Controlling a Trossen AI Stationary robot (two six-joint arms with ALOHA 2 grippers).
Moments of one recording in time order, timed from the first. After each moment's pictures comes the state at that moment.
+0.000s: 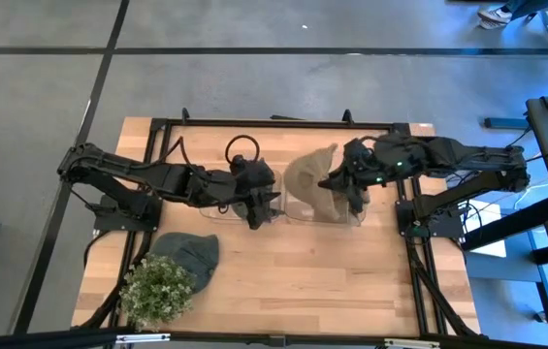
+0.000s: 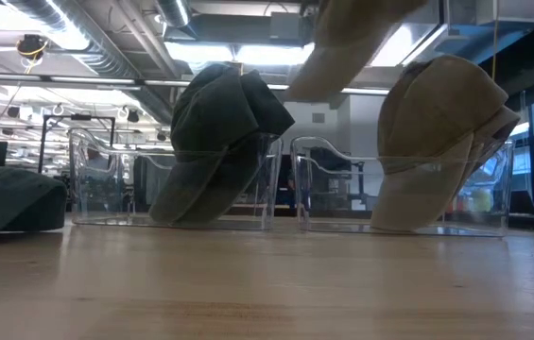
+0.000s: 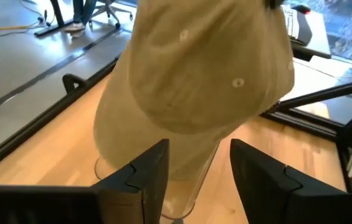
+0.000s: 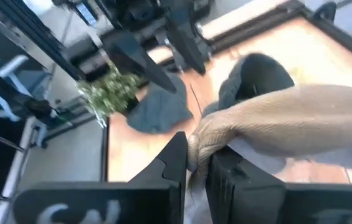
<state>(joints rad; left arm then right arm) -0.20 1.40 1.32 -0.35 -0.49 -0.39 0.10 1.19 1.43 -0.70 0.05 0.49</state>
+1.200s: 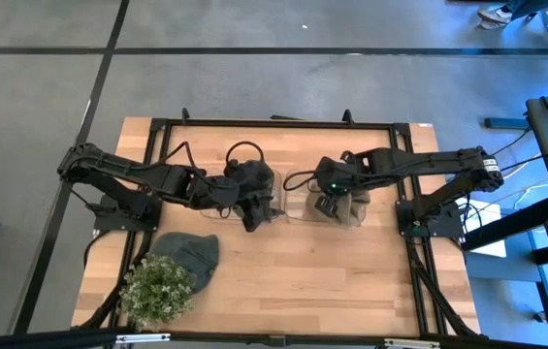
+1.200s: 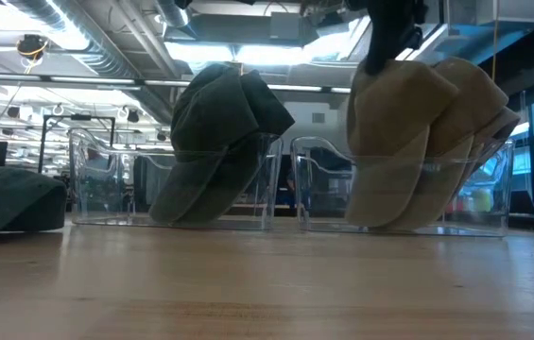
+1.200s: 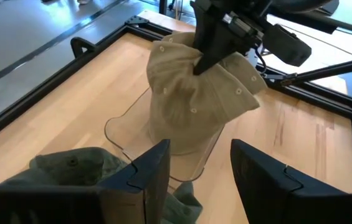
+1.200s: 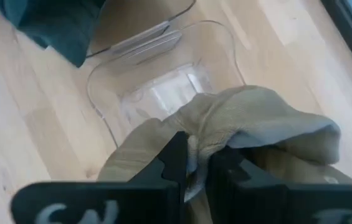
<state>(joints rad) -0.21 1.40 1.32 -0.50 -0.49 -0.49 0.06 1.47 1.43 -1.11 0.27 0.50</state>
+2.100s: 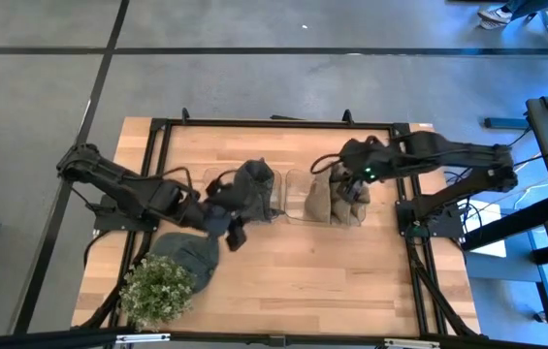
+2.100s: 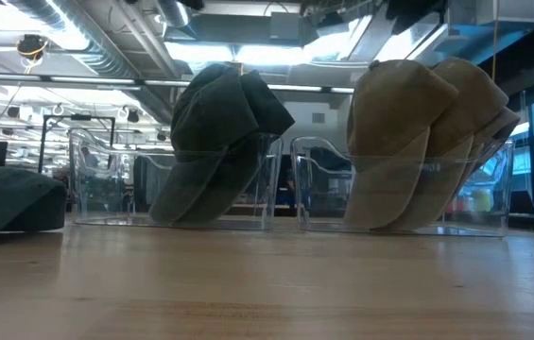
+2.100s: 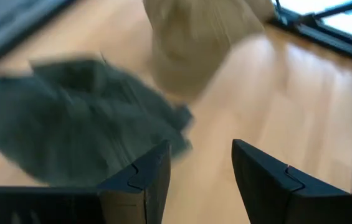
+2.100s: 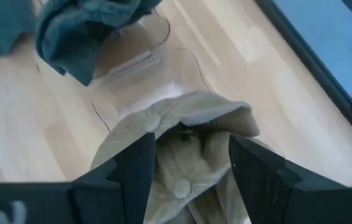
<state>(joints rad) -0.37 1.39 1.32 -0.77 -0.53 -0.73 0.05 1.34 1.57 -1.28 0.30 0.52</state>
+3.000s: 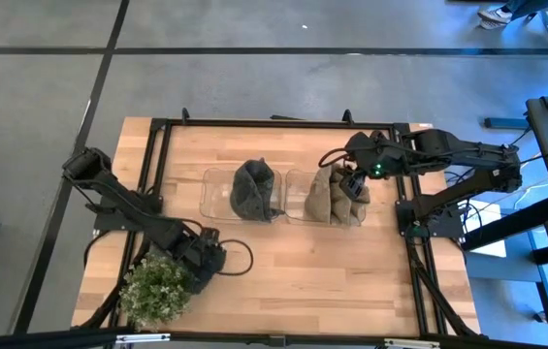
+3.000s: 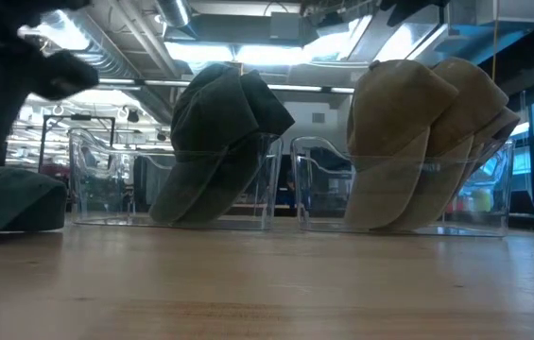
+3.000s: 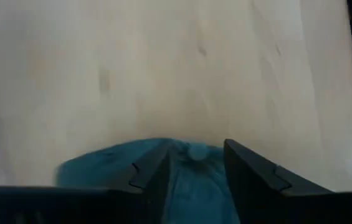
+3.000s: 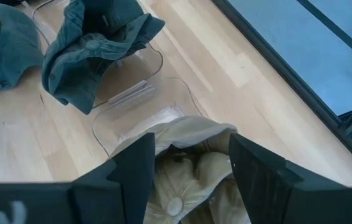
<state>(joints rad) -0.61 1.46 0.92 -0.65 -0.07 -0.44 0.05 1.29 1.57 -1.22 0.37 0.52</state>
